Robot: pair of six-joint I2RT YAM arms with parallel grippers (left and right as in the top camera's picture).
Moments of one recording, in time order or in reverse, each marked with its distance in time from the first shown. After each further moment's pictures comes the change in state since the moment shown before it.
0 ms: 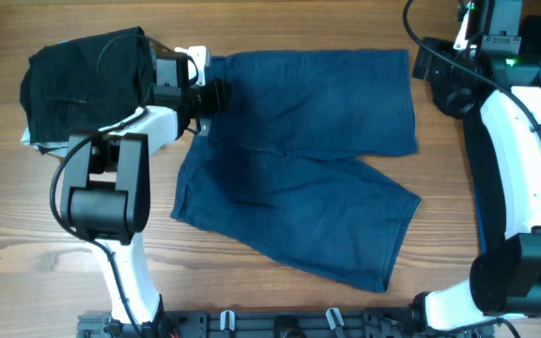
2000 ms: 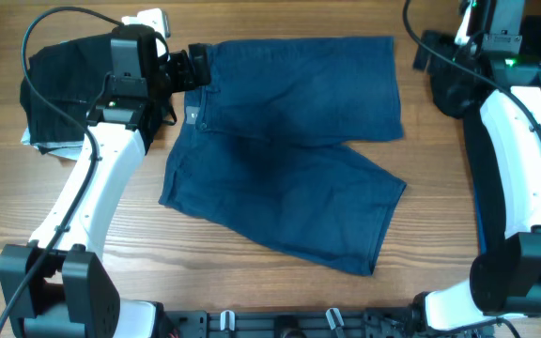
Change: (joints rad) left arm -0.001 -0.534 0.002 -0.360 -0.270 -0.081; right arm 0.000 0.000 -0.003 0.119 -0.006 -0.004
